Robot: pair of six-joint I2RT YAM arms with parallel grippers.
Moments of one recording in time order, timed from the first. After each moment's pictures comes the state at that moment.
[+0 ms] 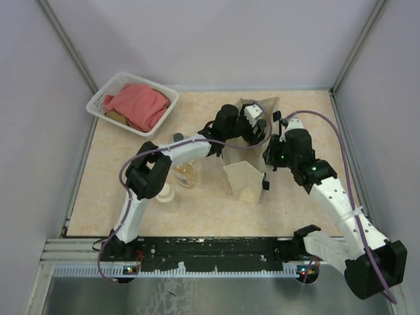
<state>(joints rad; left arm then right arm) -0.81 2.21 1.69 0.35 0.29 0.12 0.34 0.97 0.84 -0.47 0.02 0.36</state>
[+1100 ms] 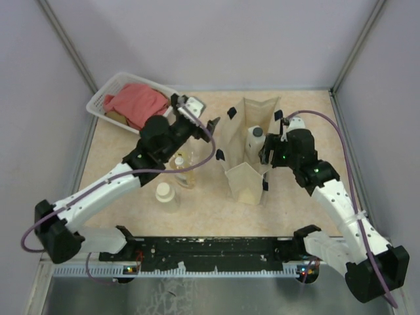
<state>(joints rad) -0.82 1.37 1.24 0.16 -0.11 0.25 0.34 0.95 0.85 -0.47 0.02 0.33</state>
